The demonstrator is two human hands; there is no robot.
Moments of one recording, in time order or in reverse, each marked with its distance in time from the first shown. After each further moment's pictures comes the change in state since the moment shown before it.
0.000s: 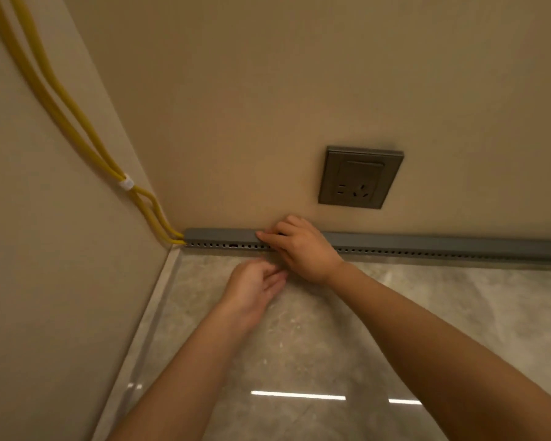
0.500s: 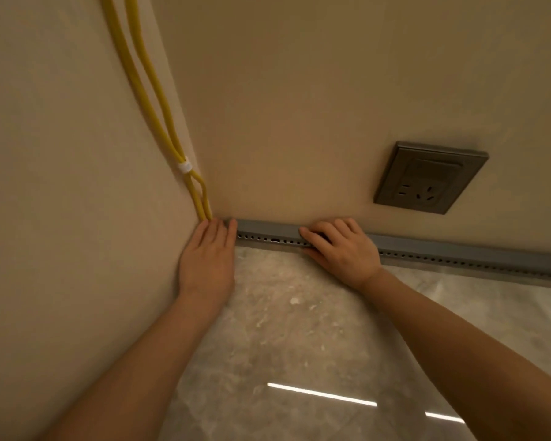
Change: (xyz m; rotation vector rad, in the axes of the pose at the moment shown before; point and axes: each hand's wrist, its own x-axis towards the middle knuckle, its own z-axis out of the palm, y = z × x) left_hand 0.019 0.044 -0.117 2.263 0.545 0.712; right_hand -0.002 0.010 0.036 -0.447 0.283 -0.133
